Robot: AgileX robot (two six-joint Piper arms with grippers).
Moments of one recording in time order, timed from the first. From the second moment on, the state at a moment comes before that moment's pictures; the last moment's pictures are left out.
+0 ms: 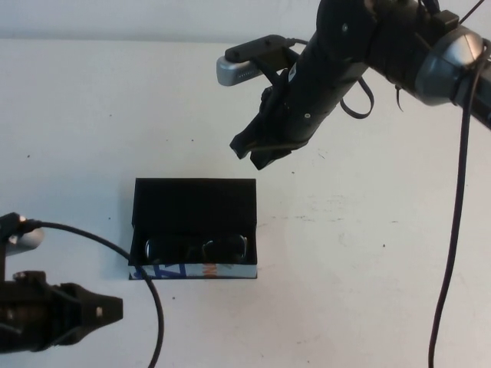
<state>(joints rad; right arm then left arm) 0.56 2.04 -1.95 0.27 1.17 -0.23 -0.05 1.05 -0.42 -1.03 0.79 0.77</state>
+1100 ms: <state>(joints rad) 0.52 2.35 -2.31 0.42 1.09 -0.25 -0.05 1.73 -0.49 -1.72 0.75 1.64</state>
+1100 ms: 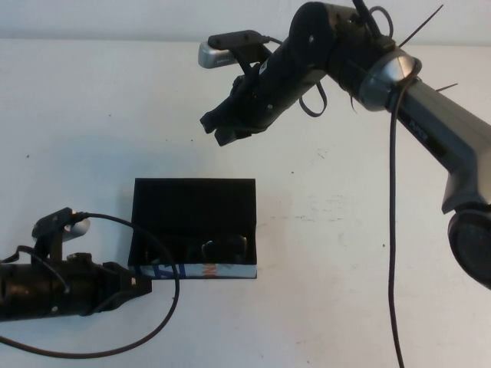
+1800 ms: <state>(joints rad) 0.52 2.49 -2.39 0.51 1.16 -0.25 -0.05 1.73 -0.49 -1.72 0.75 1.65</state>
